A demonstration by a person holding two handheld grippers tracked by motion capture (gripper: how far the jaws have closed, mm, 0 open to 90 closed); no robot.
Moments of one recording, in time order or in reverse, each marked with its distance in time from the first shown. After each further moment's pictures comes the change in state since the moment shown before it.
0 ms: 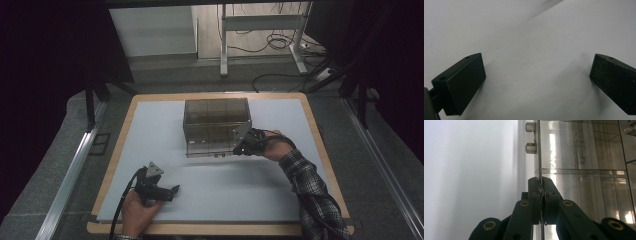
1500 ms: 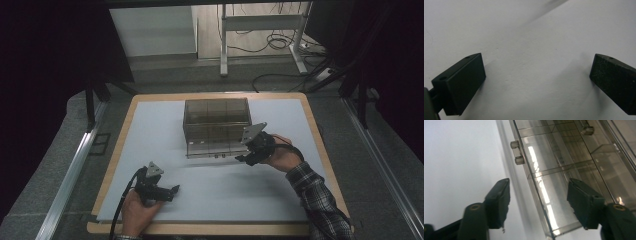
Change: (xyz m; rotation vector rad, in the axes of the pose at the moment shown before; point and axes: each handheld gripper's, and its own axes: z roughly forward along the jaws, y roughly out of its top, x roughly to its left) left arm 0.000 0.000 0.000 0.000 0.000 -0.001; right arm 0.028 -0.008 -0.024 -0.121 -0.177 0.228
